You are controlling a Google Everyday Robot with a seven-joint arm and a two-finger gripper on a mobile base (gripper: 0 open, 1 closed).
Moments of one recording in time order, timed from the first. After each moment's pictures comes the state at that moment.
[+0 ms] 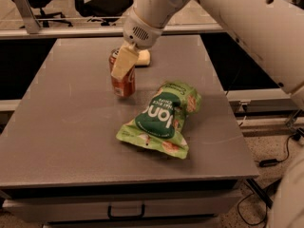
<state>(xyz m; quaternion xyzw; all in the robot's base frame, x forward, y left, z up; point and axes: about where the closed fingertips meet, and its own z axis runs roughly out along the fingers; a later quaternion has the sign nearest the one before) 0.595 0.071 0.922 -0.62 0.74 0.15 0.22</state>
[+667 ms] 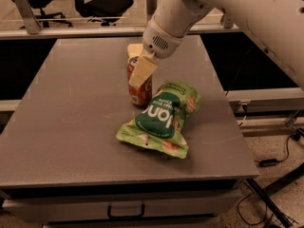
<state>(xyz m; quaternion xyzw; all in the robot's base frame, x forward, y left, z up) 0.578 0.025 0.908 -0.60 0.76 0.14 0.20</state>
